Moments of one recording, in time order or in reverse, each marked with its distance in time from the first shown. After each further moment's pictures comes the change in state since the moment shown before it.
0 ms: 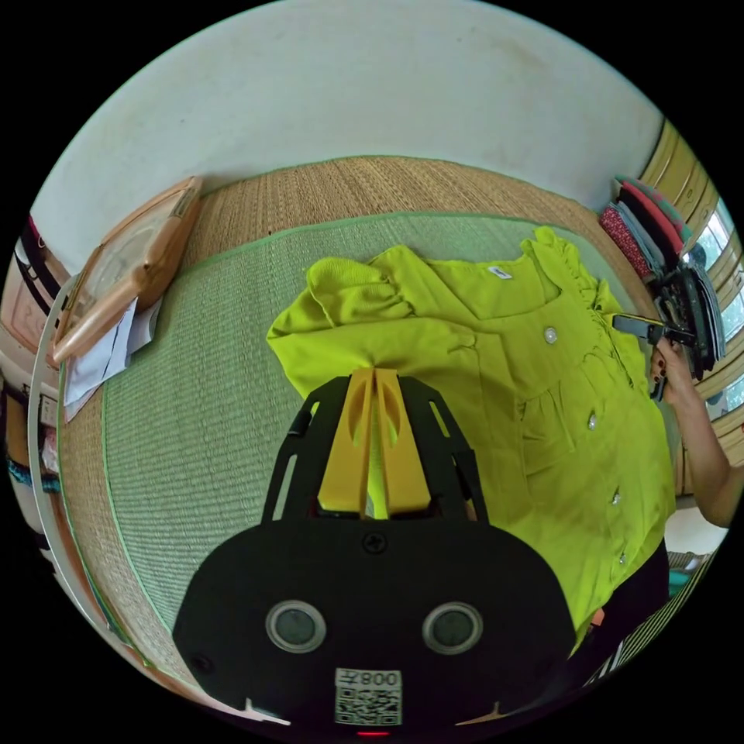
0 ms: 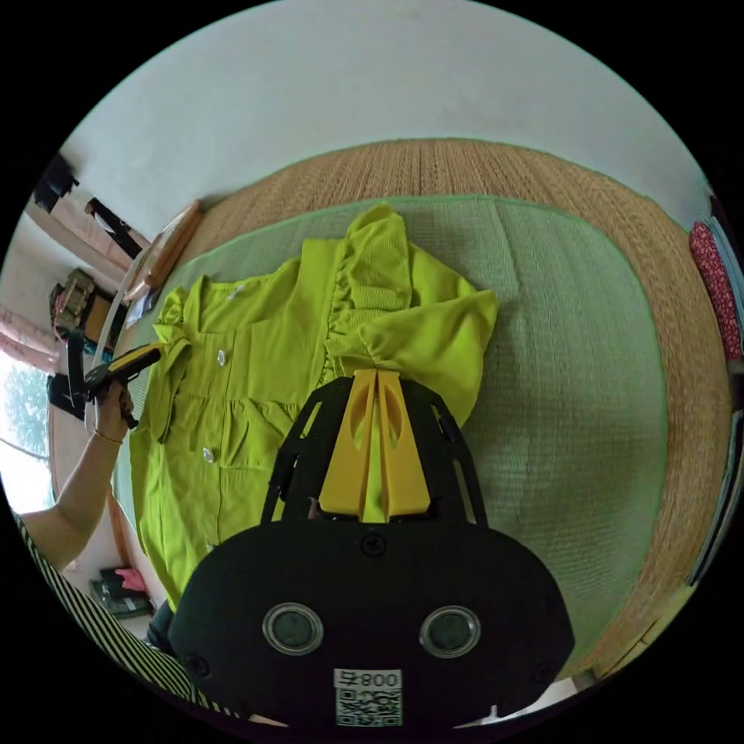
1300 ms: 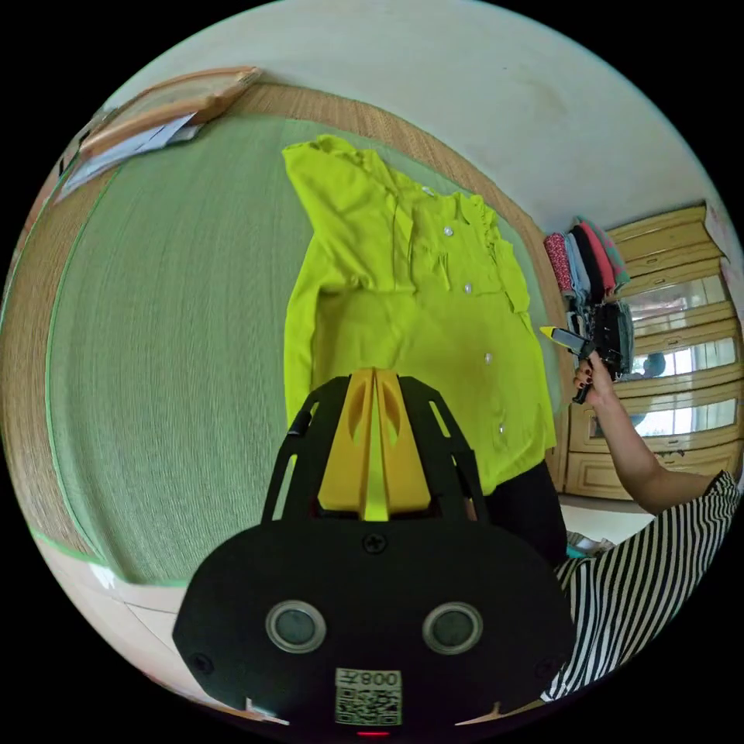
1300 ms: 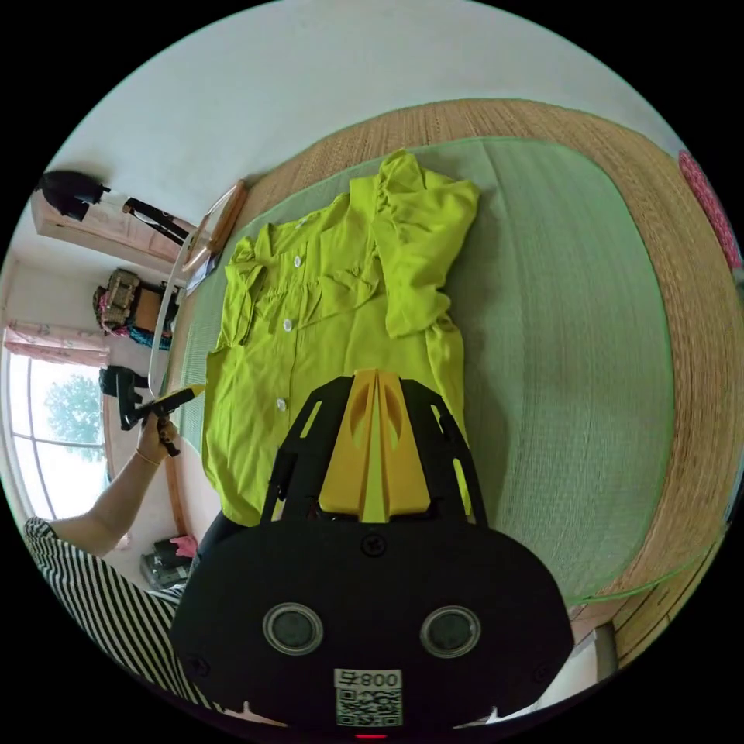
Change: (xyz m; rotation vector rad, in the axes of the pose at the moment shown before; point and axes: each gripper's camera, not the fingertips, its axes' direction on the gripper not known) left arm -0.035 0.134 -0.046 -0.153 0.395 -0.263; right arm 0.076 0.206 0.036 -0.139 -0.209 0.058
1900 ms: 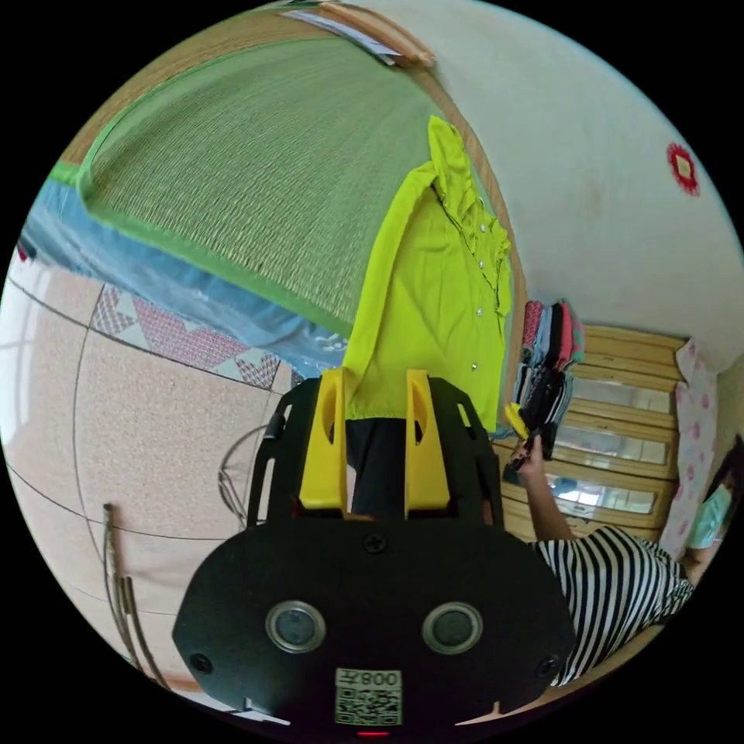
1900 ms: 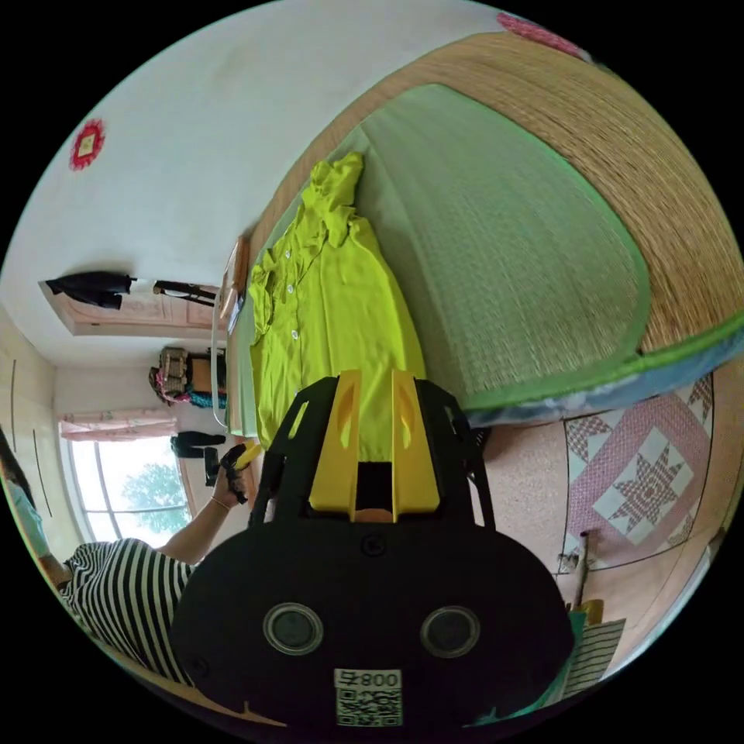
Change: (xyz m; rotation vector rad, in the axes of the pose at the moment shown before) left arm -0.092 0.186 -0.001 0.048 0.301 -0.416; right arm 0.128 0.204 -0.002 0.086 -0.262 0.308
